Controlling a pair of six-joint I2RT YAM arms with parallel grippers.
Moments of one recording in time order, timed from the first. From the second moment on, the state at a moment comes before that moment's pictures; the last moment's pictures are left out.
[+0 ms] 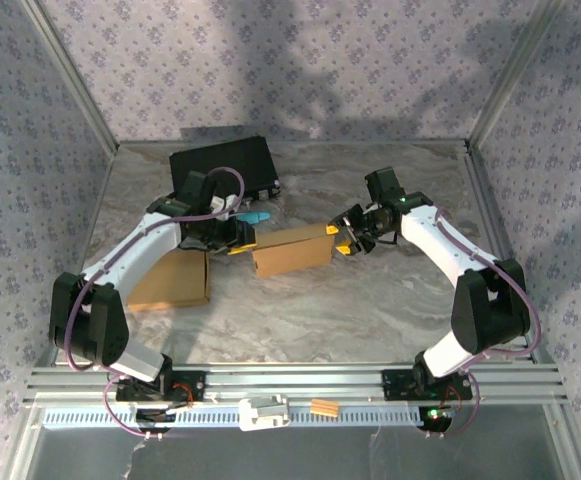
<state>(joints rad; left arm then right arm) -0.38 1.49 1.16 -0.77 0.56 -0.55 0.33 1.56 1.18 -0.72 -0.55 1.21</state>
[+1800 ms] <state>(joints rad) -0.34 1.02 1.09 -0.65 -0.18 -0.58 0.24 0.94 1.06 -0.58 0.35 0.44</state>
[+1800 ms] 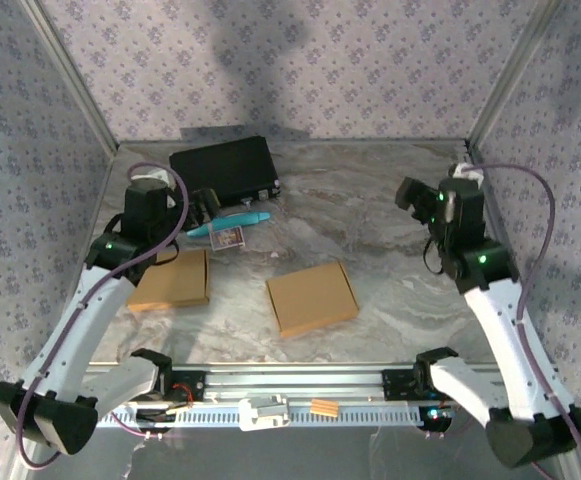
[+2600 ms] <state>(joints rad) 0.01 1.35 0.42 0.36 -0.29 -0.13 0.06 1.36 0.47 0.30 0.26 0.09</state>
